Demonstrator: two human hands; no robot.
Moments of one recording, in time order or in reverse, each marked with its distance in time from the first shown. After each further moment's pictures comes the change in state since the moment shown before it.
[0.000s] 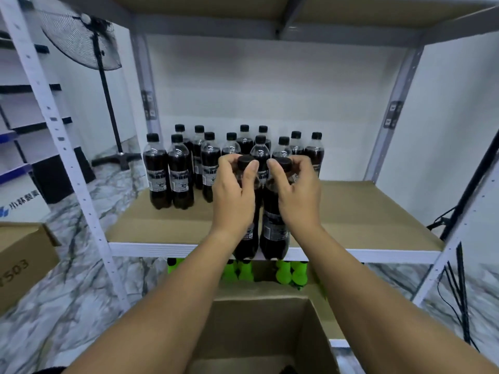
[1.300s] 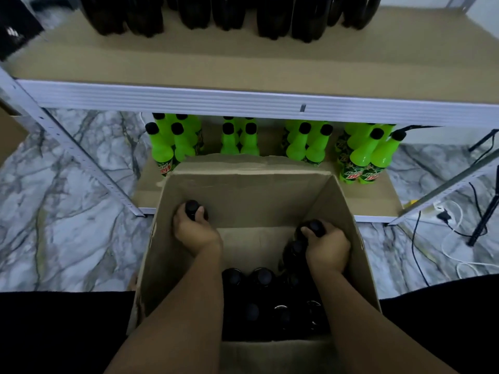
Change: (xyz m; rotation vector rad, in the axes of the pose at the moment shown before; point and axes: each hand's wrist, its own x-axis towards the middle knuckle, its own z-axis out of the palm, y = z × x) left_hand -0.285 -0.274 -0.033 0.531 0.315 -0.923; right_hand -0.302 0.250 -0.053 -0.687 -0.160 0.969
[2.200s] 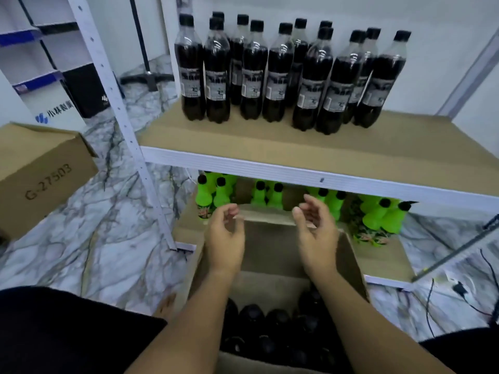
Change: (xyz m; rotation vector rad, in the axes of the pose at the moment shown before) left_hand -0.006 0.111 -0.092 -0.355 -0.253 0.432; right_hand -0.055 -0.157 -0.041 0.645 -0.145 -0.642
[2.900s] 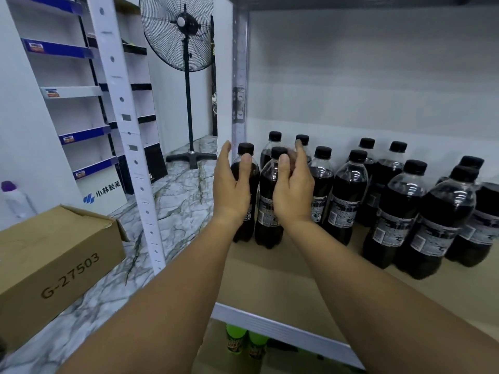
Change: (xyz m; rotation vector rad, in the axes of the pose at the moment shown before) left_hand 0.362 0.131 -0.003 -0.093 0.050 0.302; right_hand 0.272 -0.166 0.259 0.092 -0.078 -0.409
